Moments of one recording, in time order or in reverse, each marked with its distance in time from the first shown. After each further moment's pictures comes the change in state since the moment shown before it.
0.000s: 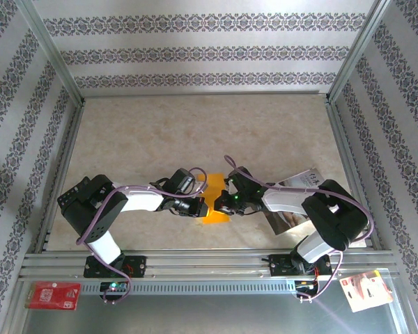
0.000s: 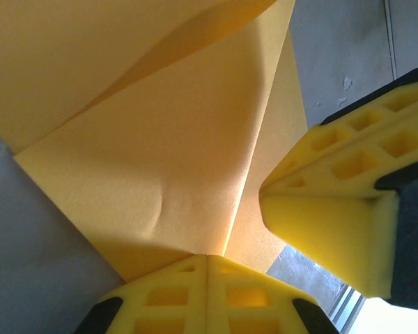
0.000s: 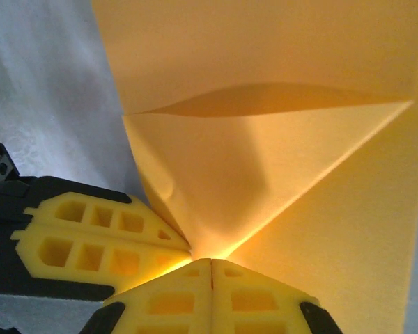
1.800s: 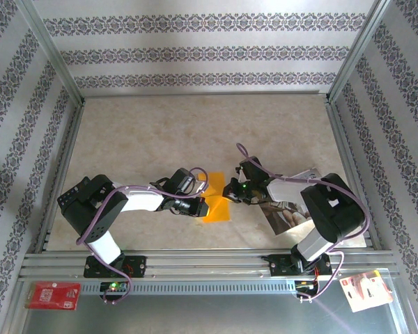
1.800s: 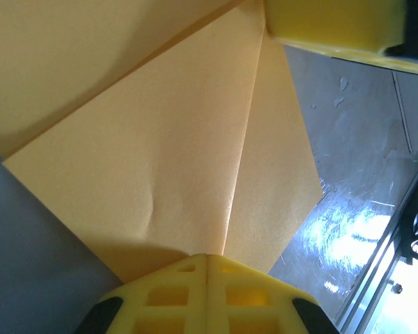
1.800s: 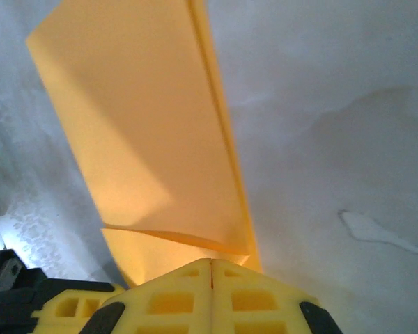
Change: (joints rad) left arm 0.000 0.002 0.003 0.004 -0.015 0.053; right arm -0.167 0.040 0.043 -0.012 0.013 -0.053
